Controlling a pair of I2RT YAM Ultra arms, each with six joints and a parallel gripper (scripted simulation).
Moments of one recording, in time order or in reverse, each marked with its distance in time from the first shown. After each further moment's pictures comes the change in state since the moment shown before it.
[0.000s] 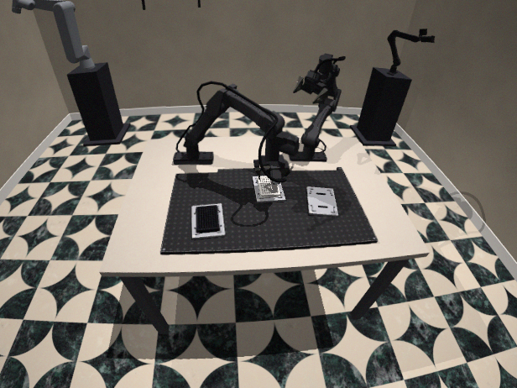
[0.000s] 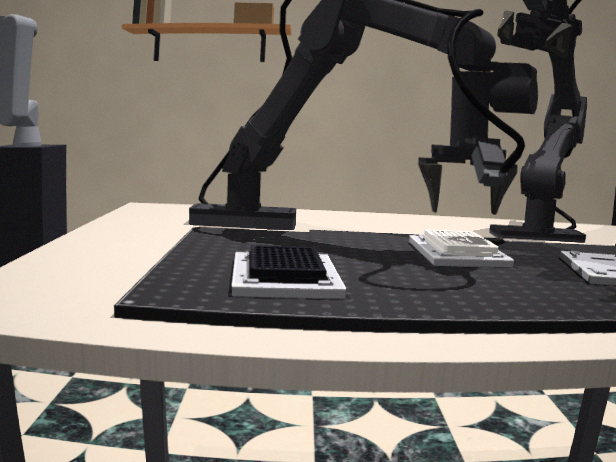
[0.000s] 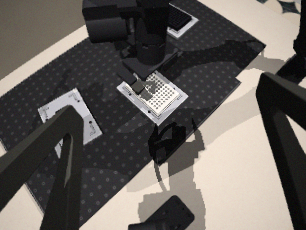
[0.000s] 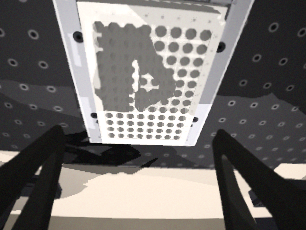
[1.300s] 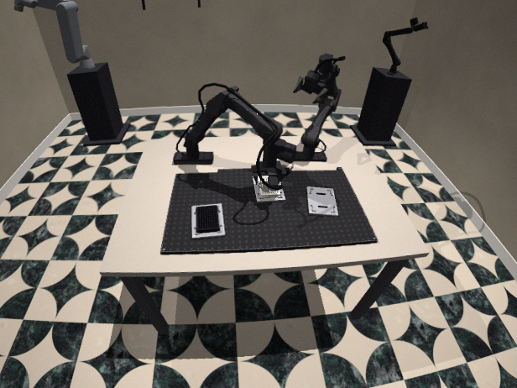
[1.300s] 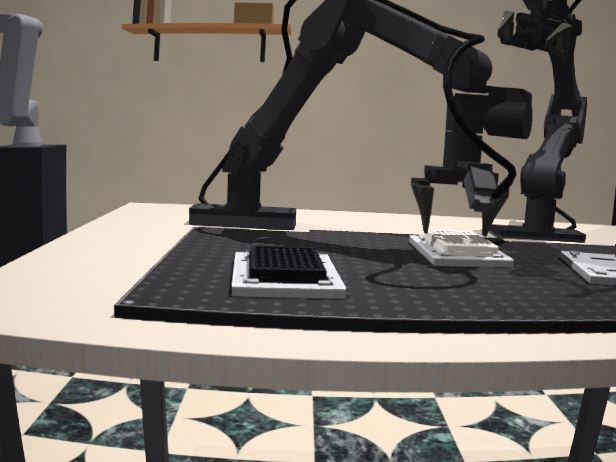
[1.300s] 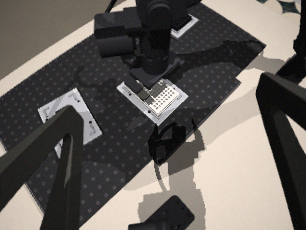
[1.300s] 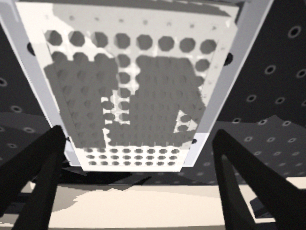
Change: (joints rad) left arm 0.000 0.000 0.000 0.000 0.000 0.000; right arm 0.000 -0.001 -0.139 0.109 0.000 0.000
